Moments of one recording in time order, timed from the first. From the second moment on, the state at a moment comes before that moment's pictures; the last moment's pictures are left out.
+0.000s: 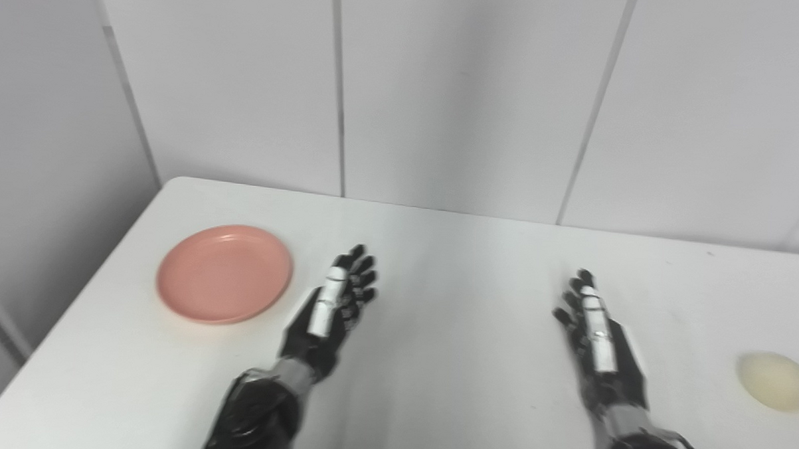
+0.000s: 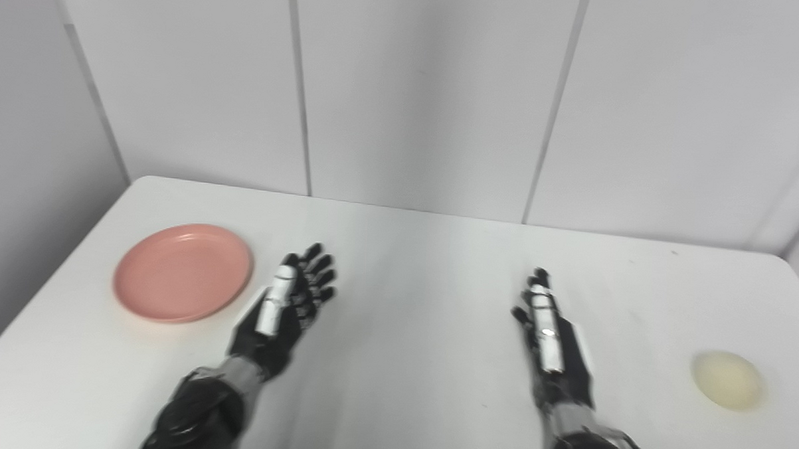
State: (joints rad) left arm -0.31 -0.02 -0.04 0.23 -0.21 0.11 -0.19; right arm -0.27 -0.10 -0.07 0.13 0.17 0.14 0.06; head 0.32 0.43
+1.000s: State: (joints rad) left arm -0.32 -0.07 -0.04 0.19 -0.15 0.12 -0.11; right arm -0.28 -0.11 -0.08 0.13 0.19 0.16 0.07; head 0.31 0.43
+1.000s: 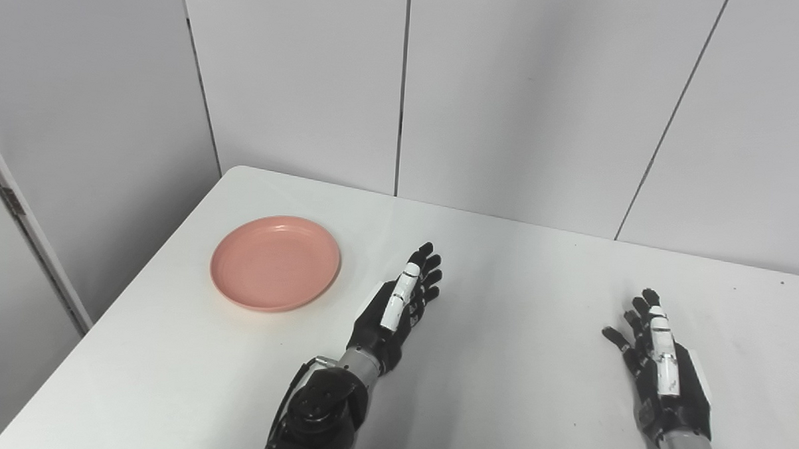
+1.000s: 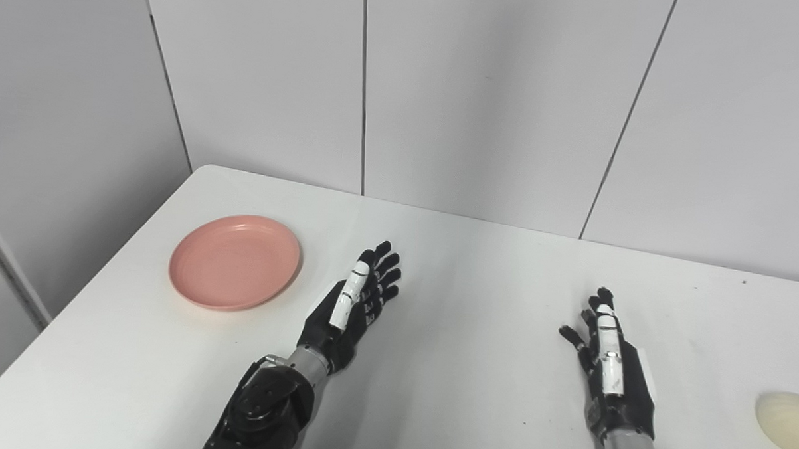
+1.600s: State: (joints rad) left arm -0.37 -0.05 0.11 -0.33 -0.23 0.26 -0.03; right arm -0.30 -0.15 -0.10 0.16 0.21 0.16 0.12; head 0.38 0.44
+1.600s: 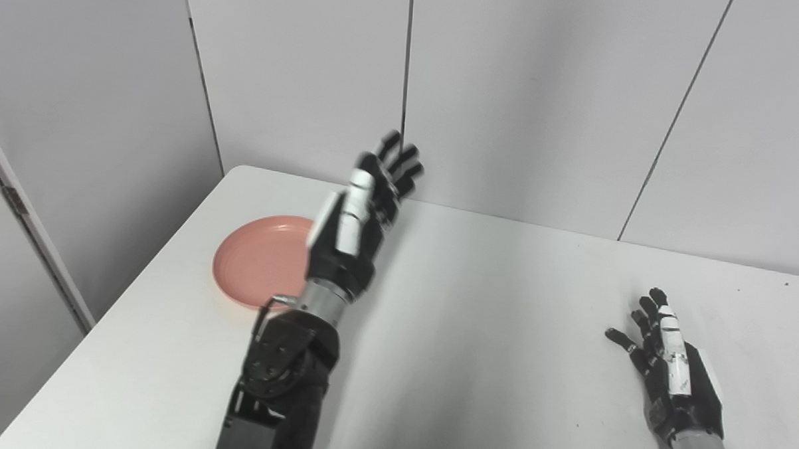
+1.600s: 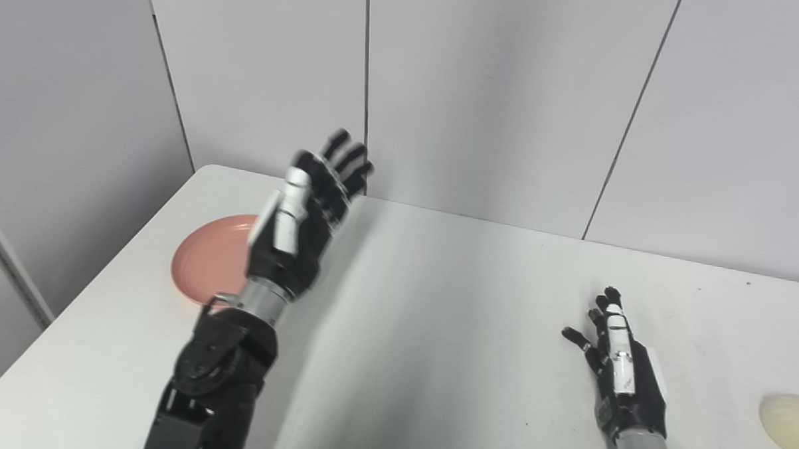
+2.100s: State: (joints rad) left arm -0.39 0.05 0.33 -0.37 -0.32 0.24 0.07; right arm -0.29 -0.15 -0.11 0.16 0.22 0.16 0.12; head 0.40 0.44
